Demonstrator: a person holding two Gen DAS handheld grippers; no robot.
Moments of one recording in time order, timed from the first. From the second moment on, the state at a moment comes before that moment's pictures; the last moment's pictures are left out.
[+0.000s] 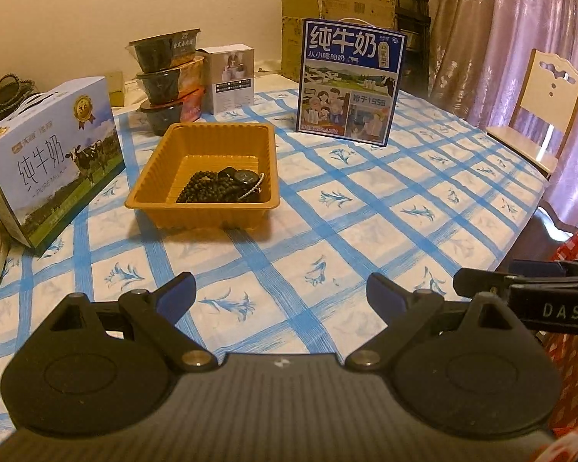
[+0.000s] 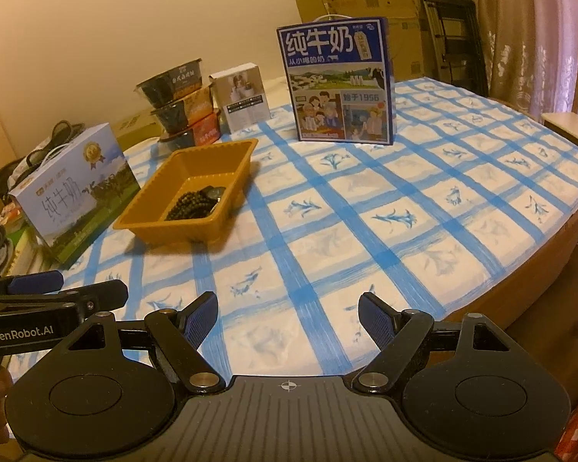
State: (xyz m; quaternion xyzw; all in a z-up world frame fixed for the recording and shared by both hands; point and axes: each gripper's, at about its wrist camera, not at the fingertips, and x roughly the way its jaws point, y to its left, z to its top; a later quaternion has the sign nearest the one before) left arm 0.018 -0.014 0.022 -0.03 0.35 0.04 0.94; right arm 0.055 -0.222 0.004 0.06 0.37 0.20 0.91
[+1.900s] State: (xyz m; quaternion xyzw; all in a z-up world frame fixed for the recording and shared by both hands) left arm 0.026 -0.020 0.021 -0.03 0.35 0.03 0.94; right arm 0.062 -0.227 0.006 0.06 0.36 0.19 0.91
